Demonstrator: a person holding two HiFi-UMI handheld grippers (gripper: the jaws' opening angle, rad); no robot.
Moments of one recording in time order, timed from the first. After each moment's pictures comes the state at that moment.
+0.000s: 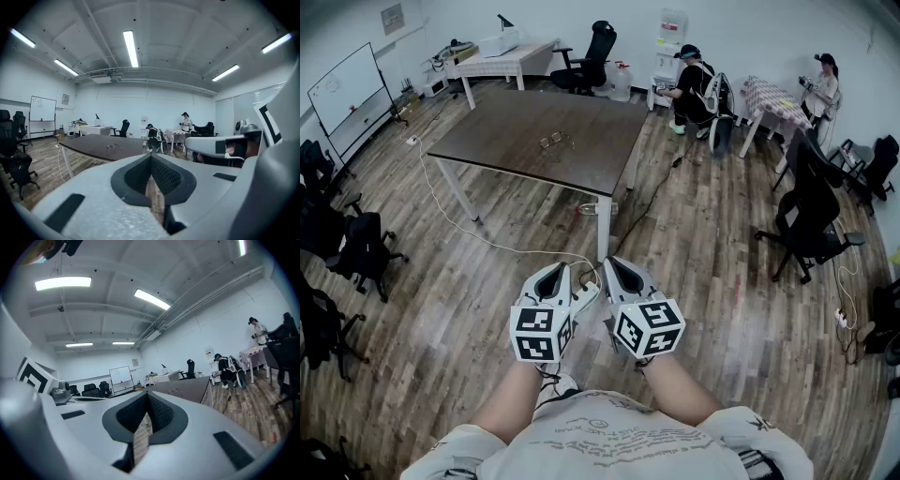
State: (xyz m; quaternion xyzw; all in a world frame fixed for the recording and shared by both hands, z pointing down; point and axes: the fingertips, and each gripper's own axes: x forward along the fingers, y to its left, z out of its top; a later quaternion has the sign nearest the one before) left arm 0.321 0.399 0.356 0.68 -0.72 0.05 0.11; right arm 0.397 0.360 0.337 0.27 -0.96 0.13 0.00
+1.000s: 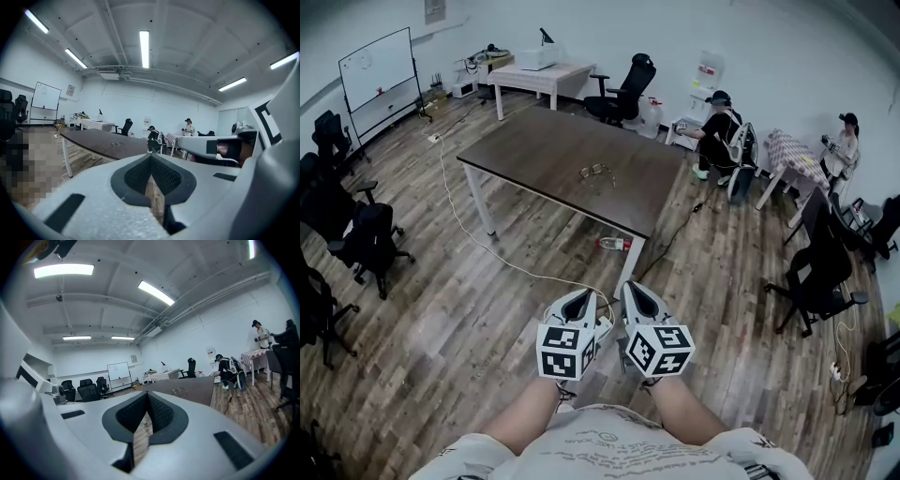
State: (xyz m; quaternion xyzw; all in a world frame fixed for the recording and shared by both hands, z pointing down) left arm 0.223 0.406 0.380 0.68 -0.72 0.00 0.14; right arm 0.281 0.364 0.352 0.28 -0.95 0.12 0.03
